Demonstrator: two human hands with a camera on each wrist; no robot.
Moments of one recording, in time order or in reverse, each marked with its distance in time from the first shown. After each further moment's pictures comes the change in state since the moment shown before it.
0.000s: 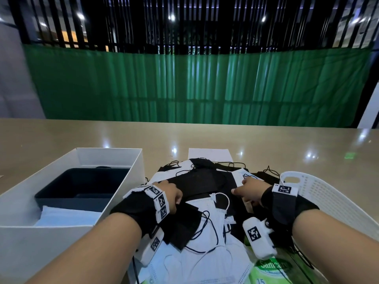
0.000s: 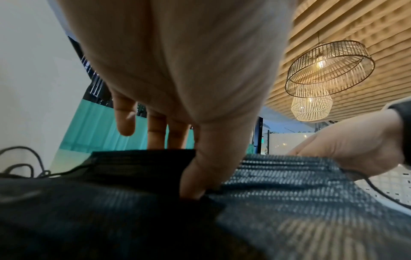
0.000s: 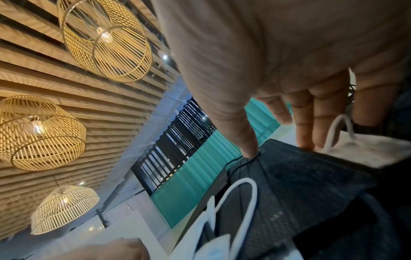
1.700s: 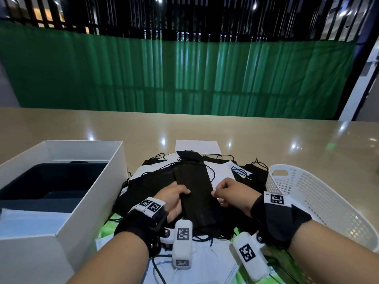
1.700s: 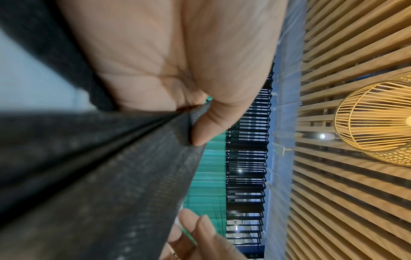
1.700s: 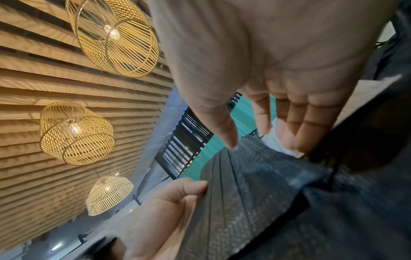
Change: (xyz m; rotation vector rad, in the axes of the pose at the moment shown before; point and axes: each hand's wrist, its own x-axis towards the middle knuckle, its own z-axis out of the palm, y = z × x) left_hand 0.040 0.054 0.034 -2.390 -0.027 -0.048; right_hand -0.008 0.010 0.027 0.526 -0.115 -0.133
